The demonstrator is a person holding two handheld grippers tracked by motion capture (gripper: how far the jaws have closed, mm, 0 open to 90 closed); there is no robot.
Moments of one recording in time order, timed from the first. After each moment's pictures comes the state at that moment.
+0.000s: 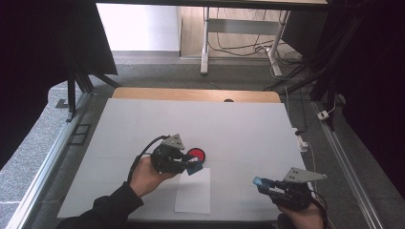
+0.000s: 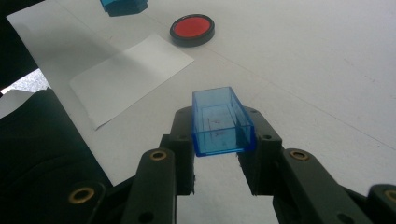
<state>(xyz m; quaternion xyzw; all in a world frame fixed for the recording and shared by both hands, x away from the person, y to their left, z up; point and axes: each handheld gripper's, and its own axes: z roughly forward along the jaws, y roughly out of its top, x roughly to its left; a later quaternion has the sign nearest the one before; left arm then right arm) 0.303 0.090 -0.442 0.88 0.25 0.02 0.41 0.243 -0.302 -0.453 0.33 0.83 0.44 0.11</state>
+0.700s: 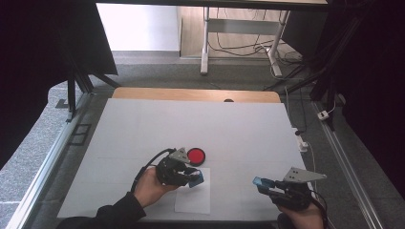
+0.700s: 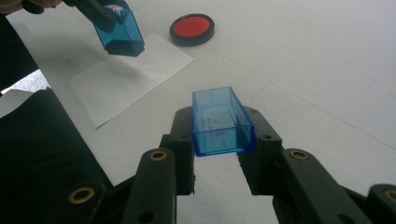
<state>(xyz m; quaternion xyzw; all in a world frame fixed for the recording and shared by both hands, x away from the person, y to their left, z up) 0.291 0.074 -0.476 0.90 0.24 0.01 0.37 0.243 -0.302 -0.453 0.33 0.83 0.44 0.11</state>
